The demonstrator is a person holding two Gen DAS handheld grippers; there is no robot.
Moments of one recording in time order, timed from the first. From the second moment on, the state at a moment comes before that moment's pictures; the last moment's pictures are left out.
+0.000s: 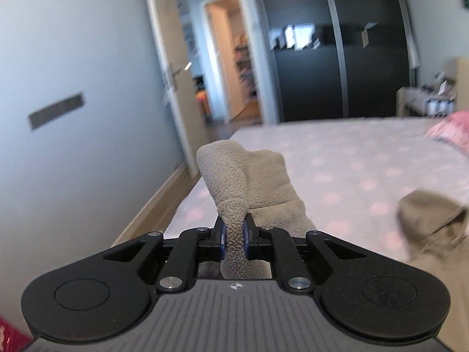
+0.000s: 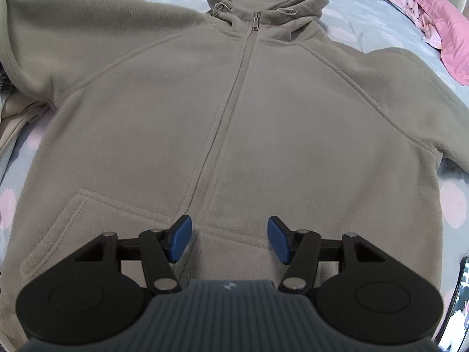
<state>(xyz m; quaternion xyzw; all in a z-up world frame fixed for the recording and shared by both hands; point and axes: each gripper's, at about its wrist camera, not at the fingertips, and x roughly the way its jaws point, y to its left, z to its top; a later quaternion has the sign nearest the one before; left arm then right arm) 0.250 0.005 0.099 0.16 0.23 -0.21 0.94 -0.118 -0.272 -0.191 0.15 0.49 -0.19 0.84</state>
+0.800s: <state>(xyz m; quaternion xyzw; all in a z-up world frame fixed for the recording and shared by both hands) 0.236 0.008 0.088 0.10 0.30 -0.18 0.93 -0.118 -0.261 -0.193 0.15 0.50 -0.19 0.83</state>
